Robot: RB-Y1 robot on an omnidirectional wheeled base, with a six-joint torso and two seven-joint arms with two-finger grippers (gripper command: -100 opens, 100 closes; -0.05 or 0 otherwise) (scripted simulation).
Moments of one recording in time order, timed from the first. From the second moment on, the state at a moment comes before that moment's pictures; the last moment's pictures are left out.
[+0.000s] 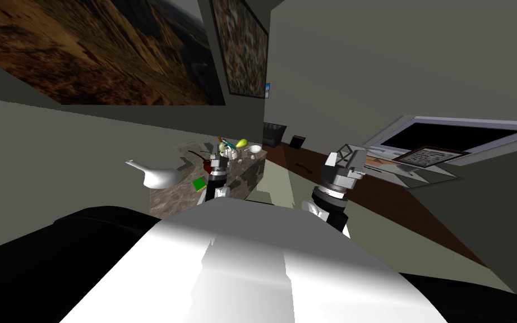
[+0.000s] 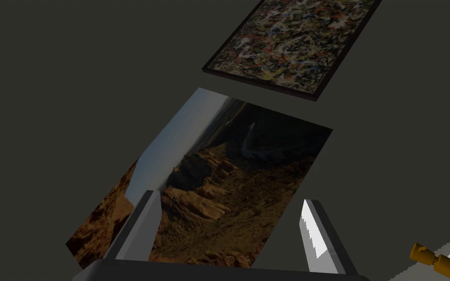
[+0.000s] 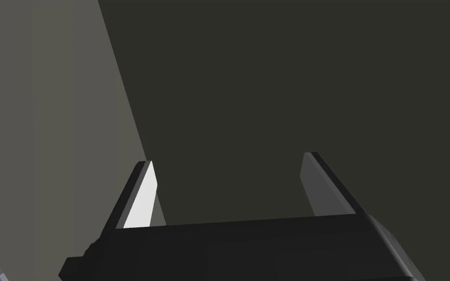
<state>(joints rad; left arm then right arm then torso) 0.47 -0.01 0.00 -2.22 -0.07 -0.47 0.13 0.52 -0.04 -0.04 -2.36 -0.06 -0.63 0.14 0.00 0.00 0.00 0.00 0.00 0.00</state>
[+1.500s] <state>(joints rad) 0.44 0.26 0.10 -2.20 0.03 -0.14 0.13 0.52 -0.04 -0.04 -2.36 -0.06 -0.63 0.14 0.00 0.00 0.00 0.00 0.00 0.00</state>
